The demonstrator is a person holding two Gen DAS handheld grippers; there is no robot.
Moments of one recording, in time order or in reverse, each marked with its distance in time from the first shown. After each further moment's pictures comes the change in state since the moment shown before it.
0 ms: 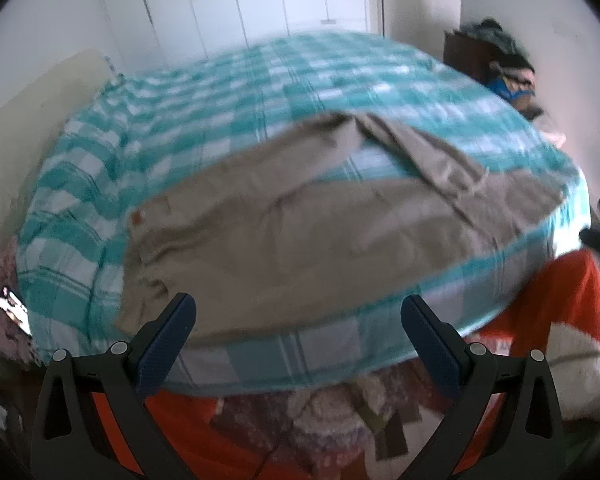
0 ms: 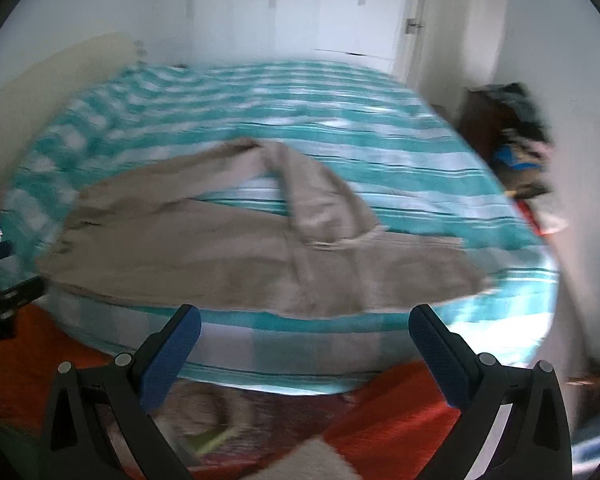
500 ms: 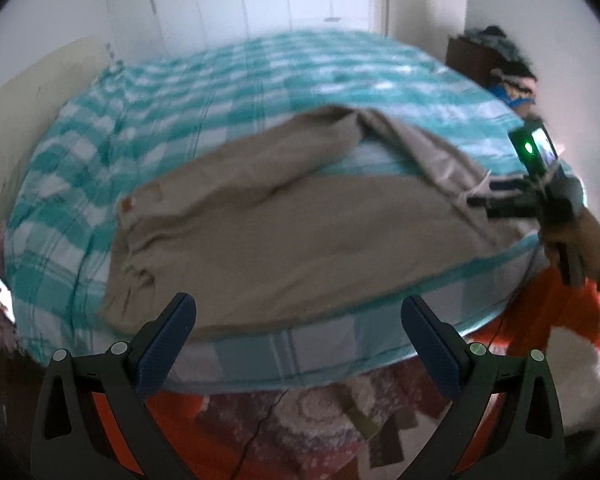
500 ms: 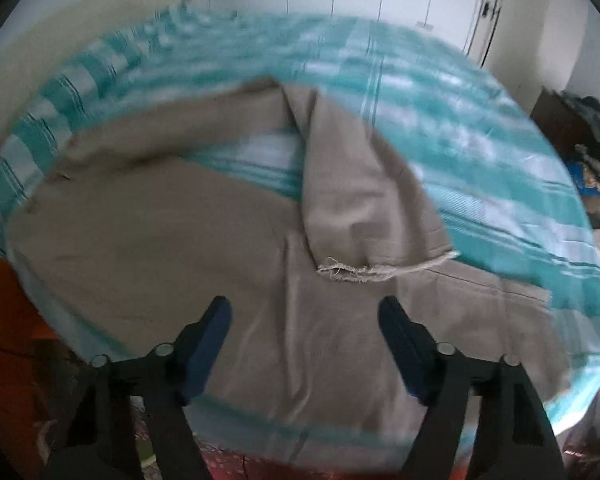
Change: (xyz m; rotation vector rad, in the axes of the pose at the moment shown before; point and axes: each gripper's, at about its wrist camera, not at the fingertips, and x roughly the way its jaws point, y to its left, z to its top) left arm 0.030 0.010 -0.018 -0.049 0.057 -0.022; right arm 0.215 -0.037 0.038 -0.182 0.179 0.079
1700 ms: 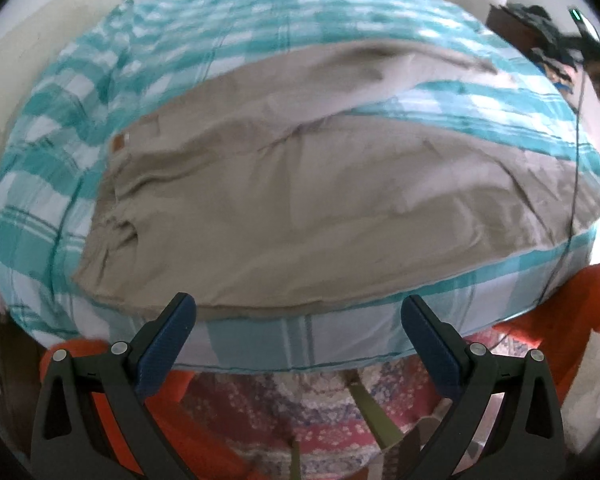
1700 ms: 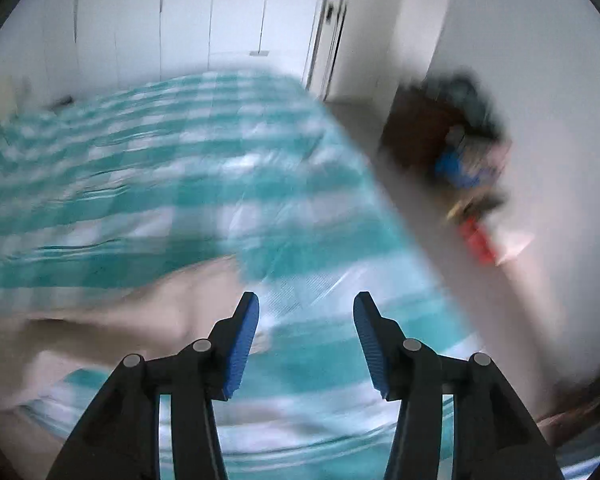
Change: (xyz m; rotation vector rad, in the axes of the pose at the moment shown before) left arm 0.088 0.015 0.000 -0.084 0.217 0.040; right arm -0.019 -0.283 0.207 0.393 -0.110 -0.311
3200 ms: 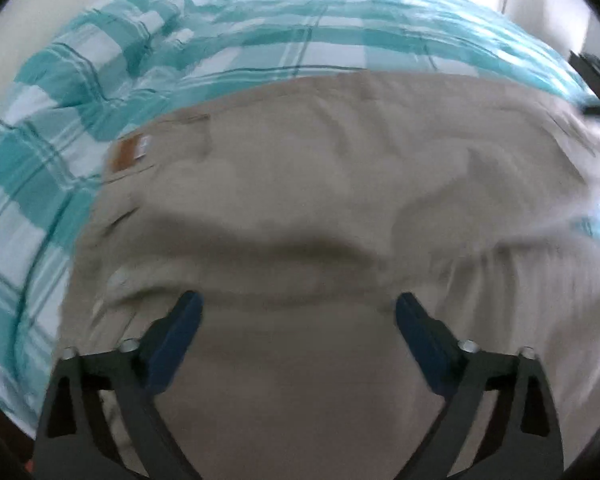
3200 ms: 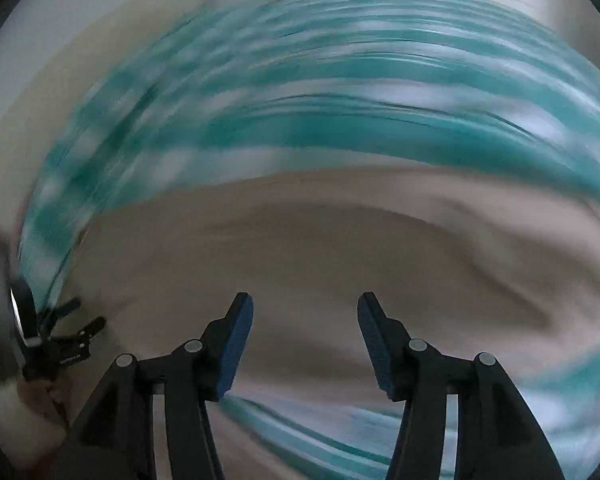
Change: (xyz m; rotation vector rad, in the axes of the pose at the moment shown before) left arm 0.153 0.123 0.085 -0.160 -0.086 0.134; right arm 0.050 0.381 -0.108 -0.467 0.242 0.679
